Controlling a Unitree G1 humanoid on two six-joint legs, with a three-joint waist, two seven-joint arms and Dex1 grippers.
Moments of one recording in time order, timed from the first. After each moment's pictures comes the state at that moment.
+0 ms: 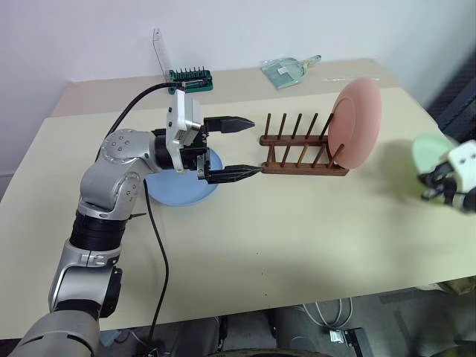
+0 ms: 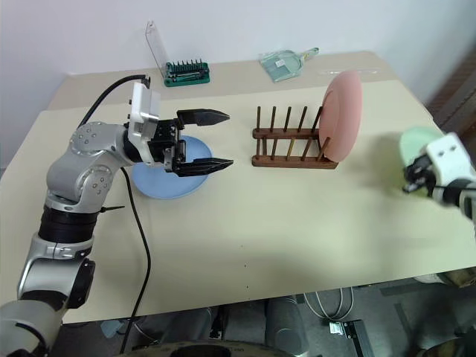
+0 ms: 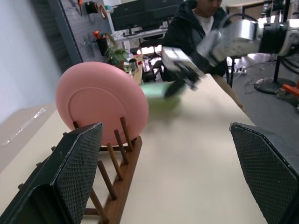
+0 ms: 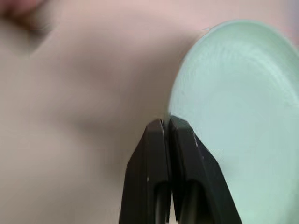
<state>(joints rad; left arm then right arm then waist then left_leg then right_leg) -0.72 0.51 -0.06 -0.09 -0.54 0.36 -1.15 -0.35 -1.03 -0.30 0.29 0.22 0.46 0.62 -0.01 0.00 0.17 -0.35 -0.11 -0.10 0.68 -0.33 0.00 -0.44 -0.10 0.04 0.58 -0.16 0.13</state>
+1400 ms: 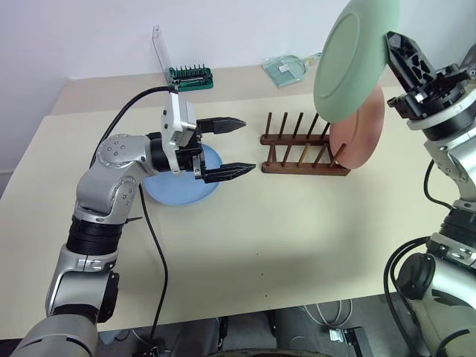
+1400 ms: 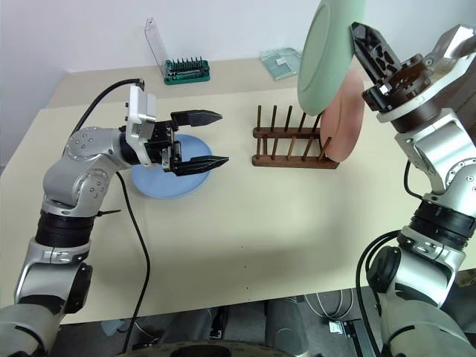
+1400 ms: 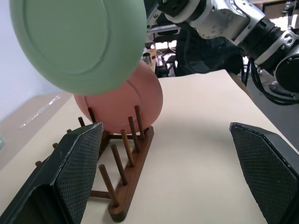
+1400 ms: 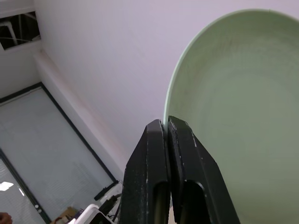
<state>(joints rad) -0.68 0.52 -0.04 -0.10 -0.53 0.36 -1.11 -0.72 -0.57 -0.59 0.08 1.57 0.98 0.34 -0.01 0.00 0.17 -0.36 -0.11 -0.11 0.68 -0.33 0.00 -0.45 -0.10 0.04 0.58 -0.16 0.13</state>
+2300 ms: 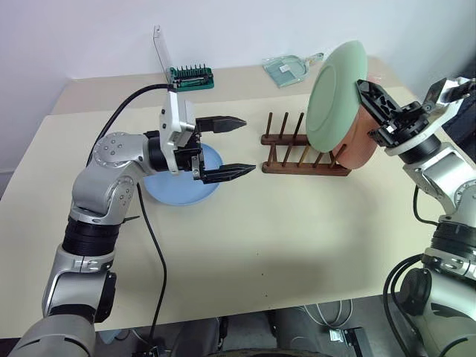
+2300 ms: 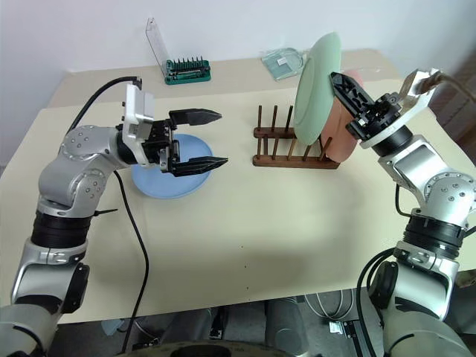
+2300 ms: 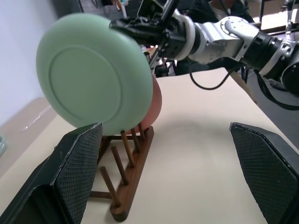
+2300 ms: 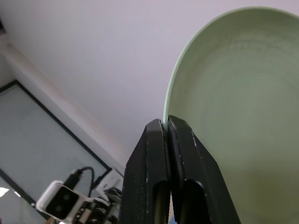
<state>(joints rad) -0.68 0.54 -0.04 -0.14 -0.55 0.38 -1.11 -0.64 -0.57 -0.52 0.17 1.43 0.97 0.45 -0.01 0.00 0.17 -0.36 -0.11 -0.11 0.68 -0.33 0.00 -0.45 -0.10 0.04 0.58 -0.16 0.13</state>
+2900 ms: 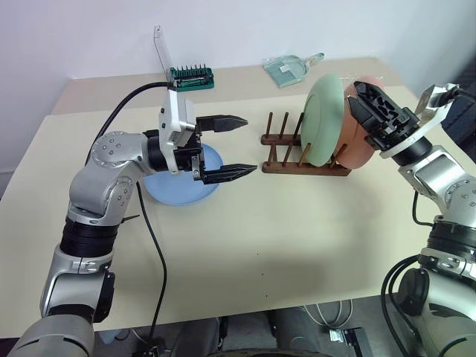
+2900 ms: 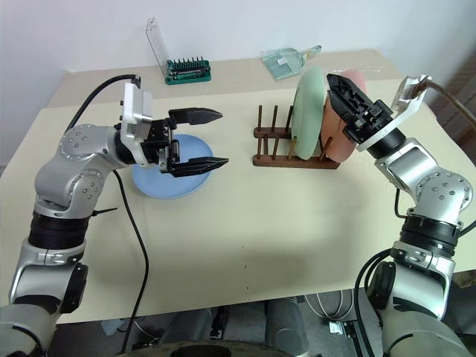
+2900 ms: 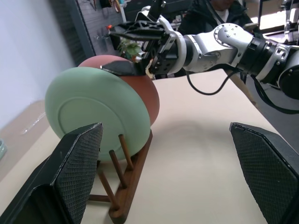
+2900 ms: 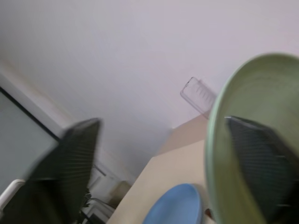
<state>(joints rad) -0.68 0.55 -0.04 -0.17 -0.56 0.39 -1.10 -0.64 -0.56 -0.51 0.19 1.29 0.91 0.50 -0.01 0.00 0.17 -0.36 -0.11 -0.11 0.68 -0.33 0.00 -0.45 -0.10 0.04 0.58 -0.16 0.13</state>
